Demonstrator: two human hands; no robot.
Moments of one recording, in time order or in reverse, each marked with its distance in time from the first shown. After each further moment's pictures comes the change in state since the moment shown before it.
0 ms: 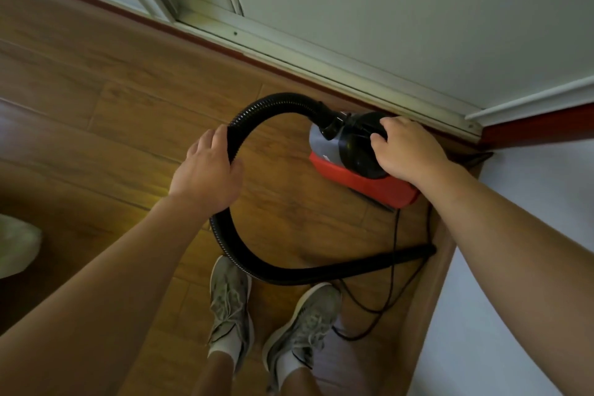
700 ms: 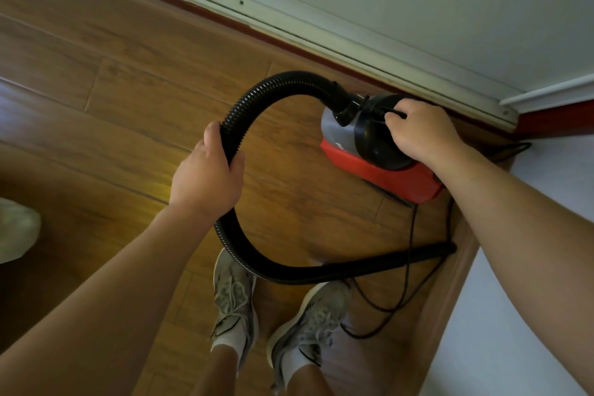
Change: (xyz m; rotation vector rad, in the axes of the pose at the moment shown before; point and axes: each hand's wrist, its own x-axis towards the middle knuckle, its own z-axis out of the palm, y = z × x) left_hand -0.001 -0.018 0.038 -0.074 0.147 -0.083; right_hand 0.031 0.002 0.027 0.252 -0.002 0.119
